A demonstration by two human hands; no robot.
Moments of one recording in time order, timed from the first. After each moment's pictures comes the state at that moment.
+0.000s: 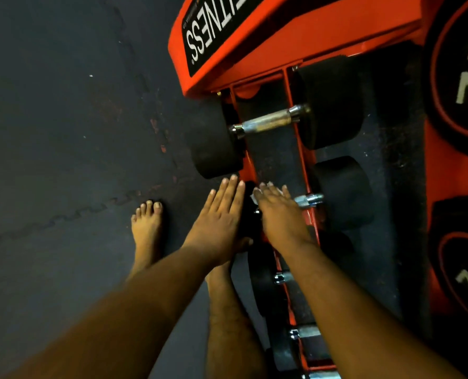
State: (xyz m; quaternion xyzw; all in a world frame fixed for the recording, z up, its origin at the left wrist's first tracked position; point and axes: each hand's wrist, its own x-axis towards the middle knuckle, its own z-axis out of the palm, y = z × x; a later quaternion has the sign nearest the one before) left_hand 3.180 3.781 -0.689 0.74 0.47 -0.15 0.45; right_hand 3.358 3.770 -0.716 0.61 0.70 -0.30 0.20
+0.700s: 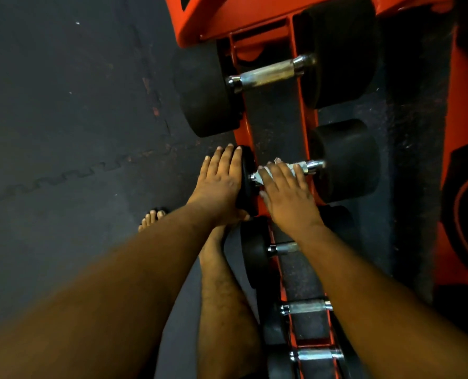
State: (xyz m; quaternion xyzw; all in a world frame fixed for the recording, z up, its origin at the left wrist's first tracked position) left_hand 3.206 3.759 -0.714 0.71 0.52 -0.17 0.45; right_hand 3.403 3.708 -0.731 0.56 0.79 -0.16 0.20
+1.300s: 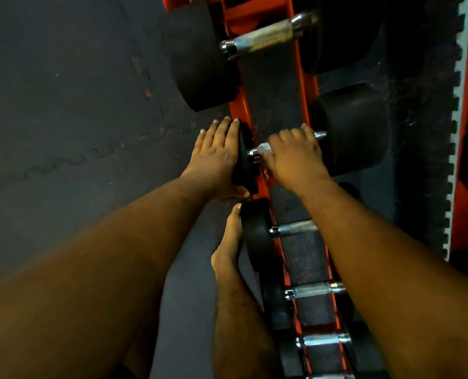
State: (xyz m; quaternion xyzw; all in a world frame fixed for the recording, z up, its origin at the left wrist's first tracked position) left_hand 3.204 3.760 -0.718 0.72 0.52 -0.16 0.44; right_hand 3.404 3.744 -0.744 0.61 0.75 -0.14 0.22
